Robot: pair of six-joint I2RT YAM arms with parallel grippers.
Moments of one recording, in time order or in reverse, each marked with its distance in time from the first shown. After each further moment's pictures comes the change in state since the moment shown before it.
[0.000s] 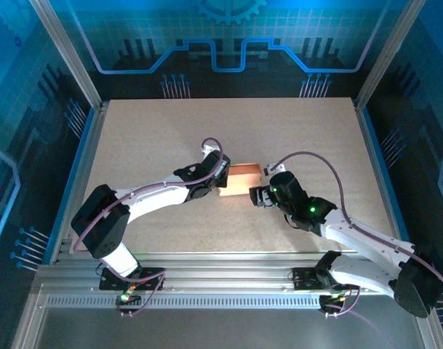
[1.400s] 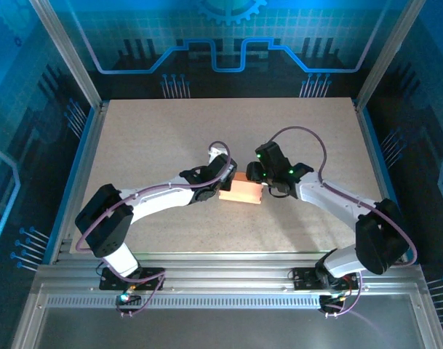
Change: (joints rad) left arm -0.051 0.024 0.030 -0.034 -0.052 0.027; right arm -0.132 0.390 0.300 -0.106 -0.119 0.328
